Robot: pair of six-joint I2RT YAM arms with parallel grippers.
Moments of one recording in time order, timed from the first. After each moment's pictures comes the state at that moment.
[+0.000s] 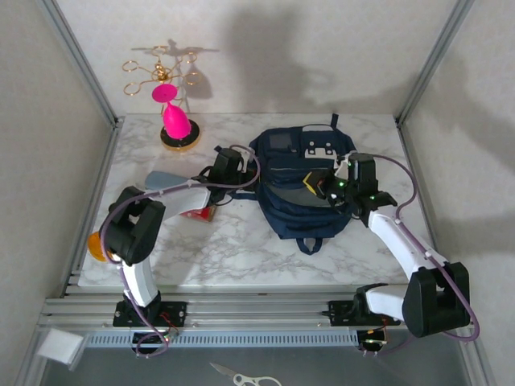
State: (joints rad) left arm -0.53 1.85 1.13 0.09 0.15 -0.43; right arm 0.24 1.22 0.83 -0.19 -0.58 1.00
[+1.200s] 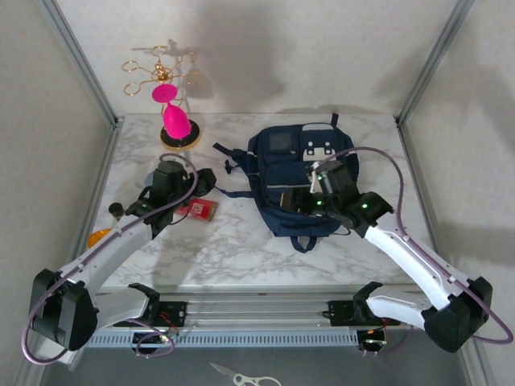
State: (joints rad) left arm -0.35 1.14 0.77 -0.15 0.02 -0.69; right arm 0.66 1.13 1.03 -0.68 -0.20 0.67
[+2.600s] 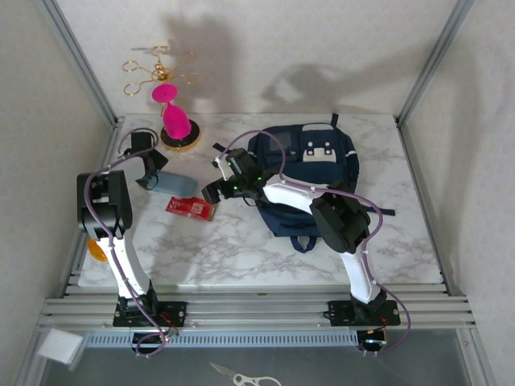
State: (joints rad) left arm 0.13 2.02 1.32 -0.28 -0.13 -0.78; right arm 0.82 2.12 1.54 -0.13 -0.23 0.19
